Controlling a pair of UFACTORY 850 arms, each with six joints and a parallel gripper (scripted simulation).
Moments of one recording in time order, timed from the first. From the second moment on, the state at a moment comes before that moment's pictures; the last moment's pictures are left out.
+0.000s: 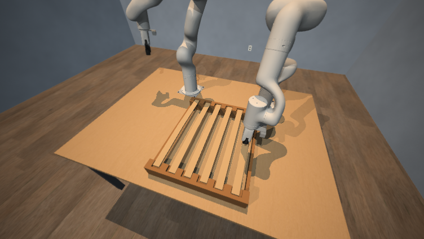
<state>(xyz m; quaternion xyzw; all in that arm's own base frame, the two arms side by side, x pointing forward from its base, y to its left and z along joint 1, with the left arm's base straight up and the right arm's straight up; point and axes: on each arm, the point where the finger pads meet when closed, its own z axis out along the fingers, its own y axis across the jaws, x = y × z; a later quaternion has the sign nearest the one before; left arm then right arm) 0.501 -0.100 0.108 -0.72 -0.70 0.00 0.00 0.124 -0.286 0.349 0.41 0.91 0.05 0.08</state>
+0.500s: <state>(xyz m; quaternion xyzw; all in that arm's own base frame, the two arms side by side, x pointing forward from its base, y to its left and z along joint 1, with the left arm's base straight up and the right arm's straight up) 0.501 -0.100 0.106 -0.72 -0.70 0.00 0.00 0.124 -0.286 0.349 0.41 0.91 0.05 0.08</state>
